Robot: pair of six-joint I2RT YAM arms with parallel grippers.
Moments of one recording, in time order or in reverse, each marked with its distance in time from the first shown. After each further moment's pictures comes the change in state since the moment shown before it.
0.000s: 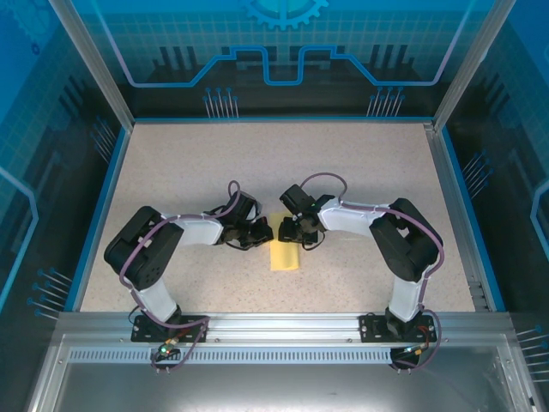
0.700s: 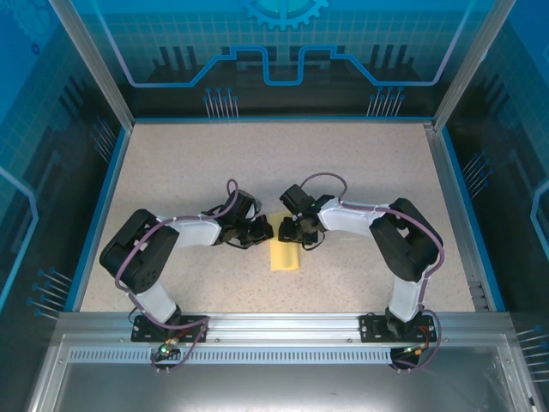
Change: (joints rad) left arm 0.000 -0.037 -0.009 0.018 0.001 -0.008; right arm 0.000 0.008 0.000 -0.001 0.005 0.000
